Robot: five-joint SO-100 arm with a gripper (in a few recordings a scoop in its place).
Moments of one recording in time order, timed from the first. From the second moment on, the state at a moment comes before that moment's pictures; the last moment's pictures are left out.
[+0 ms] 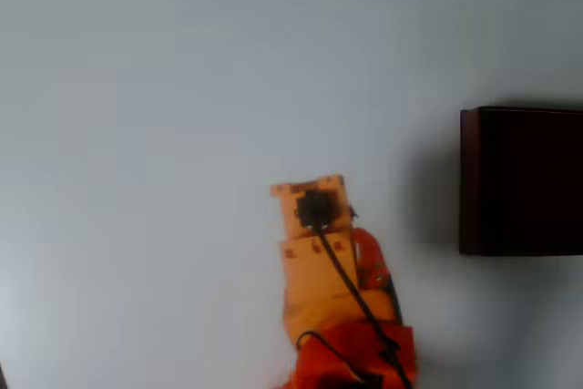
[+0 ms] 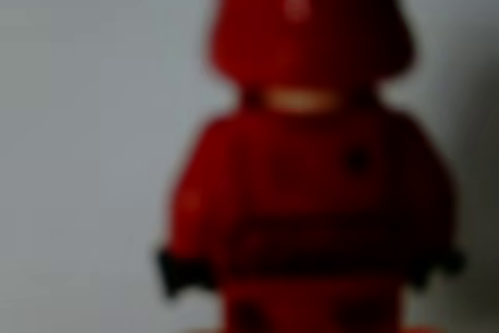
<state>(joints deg) 8.7 155.4 140.9 72.8 60.7</state>
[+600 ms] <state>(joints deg) 30.9 112.9 105.0 76.0 34.5</state>
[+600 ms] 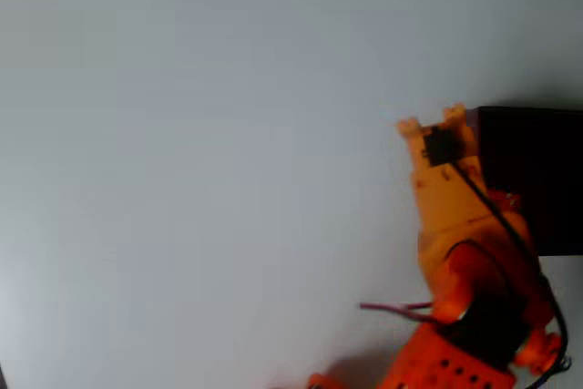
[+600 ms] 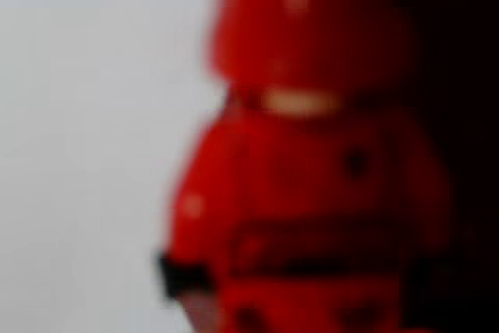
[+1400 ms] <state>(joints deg) 42.0 67.4 66.1 83.7 29.8</state>
